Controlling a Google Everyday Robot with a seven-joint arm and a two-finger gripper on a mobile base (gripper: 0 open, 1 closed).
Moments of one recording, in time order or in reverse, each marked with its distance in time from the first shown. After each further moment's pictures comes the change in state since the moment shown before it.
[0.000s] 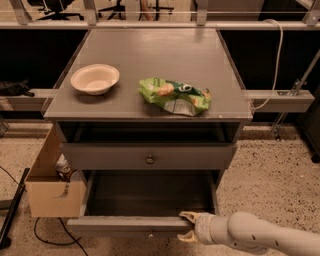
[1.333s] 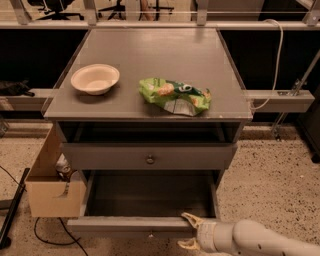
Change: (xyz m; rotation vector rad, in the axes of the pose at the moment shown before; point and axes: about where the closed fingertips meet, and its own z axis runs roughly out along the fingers) arm 0.002 0.021 -0.005 -0.011 -0.047 0.000
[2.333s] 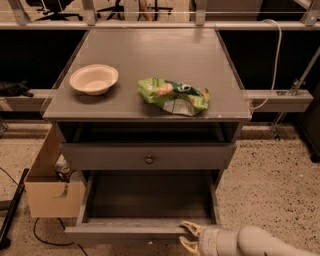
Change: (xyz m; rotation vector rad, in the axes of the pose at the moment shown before) arm -0.010 0.024 -0.013 -0.026 -0.050 -0.002
